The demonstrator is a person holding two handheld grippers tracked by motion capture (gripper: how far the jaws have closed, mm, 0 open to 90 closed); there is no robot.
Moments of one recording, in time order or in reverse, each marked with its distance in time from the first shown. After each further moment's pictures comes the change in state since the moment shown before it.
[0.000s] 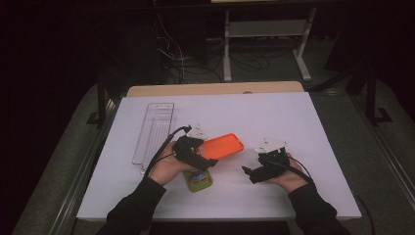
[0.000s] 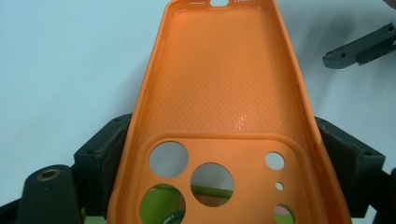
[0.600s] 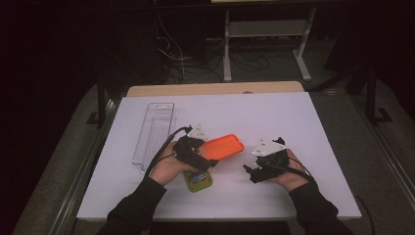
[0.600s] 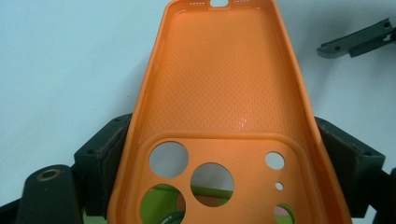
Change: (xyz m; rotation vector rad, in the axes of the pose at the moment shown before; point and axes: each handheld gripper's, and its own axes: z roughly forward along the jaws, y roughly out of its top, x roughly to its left) left arm -0.001 0.000 0.002 0.004 -0.006 -0.006; right arm 0.006 0.005 -0.004 -0.012 -0.094 -0.133
